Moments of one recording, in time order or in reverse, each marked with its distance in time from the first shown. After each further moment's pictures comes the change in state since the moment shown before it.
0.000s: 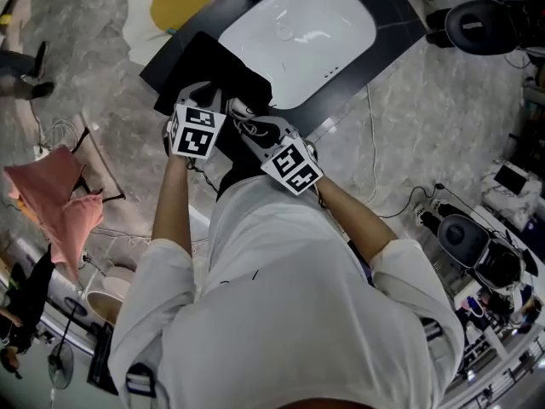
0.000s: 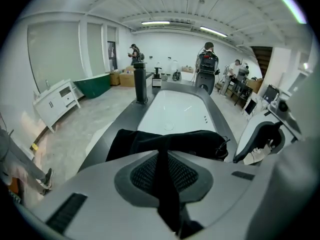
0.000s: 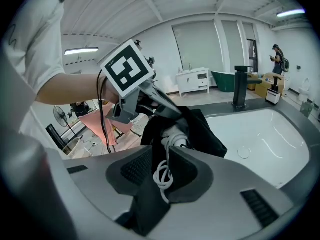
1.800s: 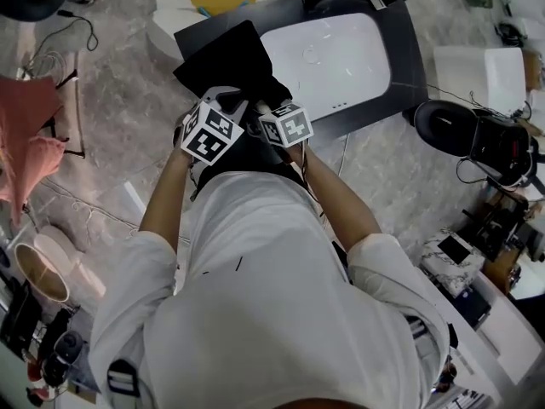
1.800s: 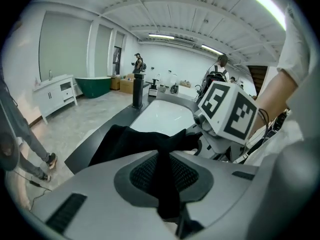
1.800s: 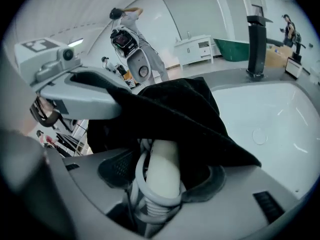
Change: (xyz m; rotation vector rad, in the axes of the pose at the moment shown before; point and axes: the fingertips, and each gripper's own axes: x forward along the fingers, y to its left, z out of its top) left arm -0.041 -0.033 -0.019 -0.092 -0.141 -0.094; right arm 0.081 -0.035 -0.022 0.119 0.305 0.083
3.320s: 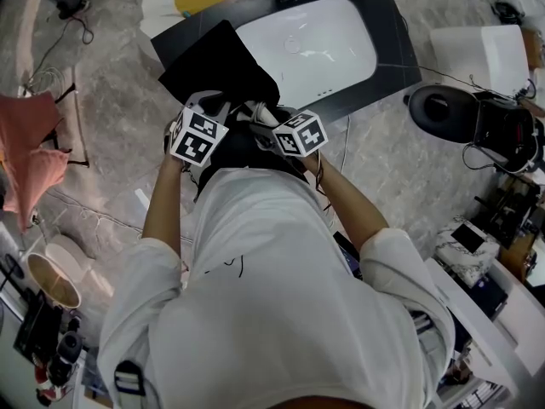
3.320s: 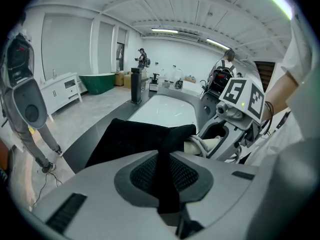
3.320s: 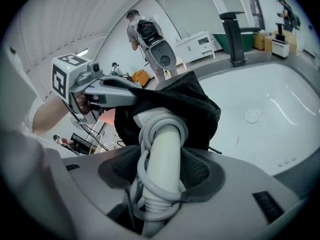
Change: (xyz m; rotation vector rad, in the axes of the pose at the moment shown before) left arm 0.013 -0.027 -0.002 -0.023 0.059 0.061; right arm -0.069 -0.014 -0.066 0.042 -0.001 0.133
